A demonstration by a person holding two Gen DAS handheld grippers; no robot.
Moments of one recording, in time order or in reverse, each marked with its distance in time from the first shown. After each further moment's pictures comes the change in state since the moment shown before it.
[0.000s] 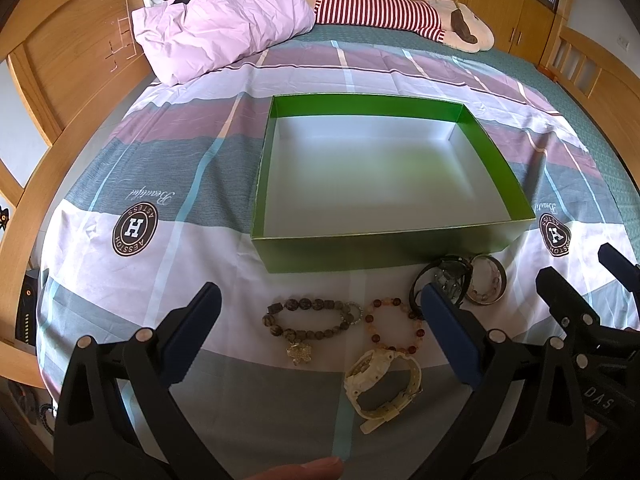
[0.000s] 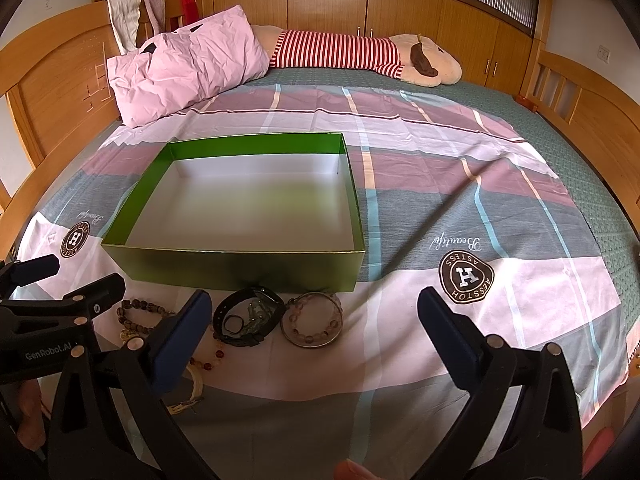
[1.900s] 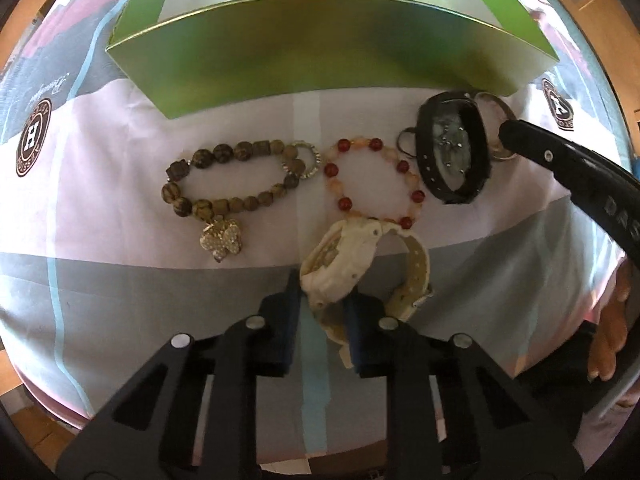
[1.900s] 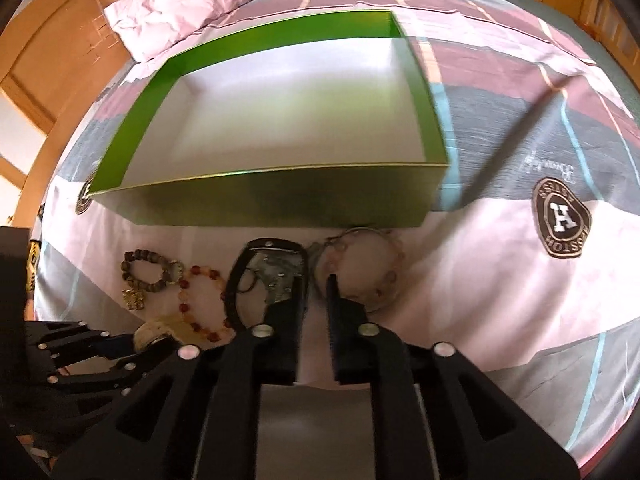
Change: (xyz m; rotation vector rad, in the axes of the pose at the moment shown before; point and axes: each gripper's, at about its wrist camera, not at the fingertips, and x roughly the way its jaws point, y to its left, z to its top) left arm 0.091 -0.027 -0.043 0.102 0.509 -0.162; right arm 0.081 -0.012 -0.019 0.022 0.350 0.239
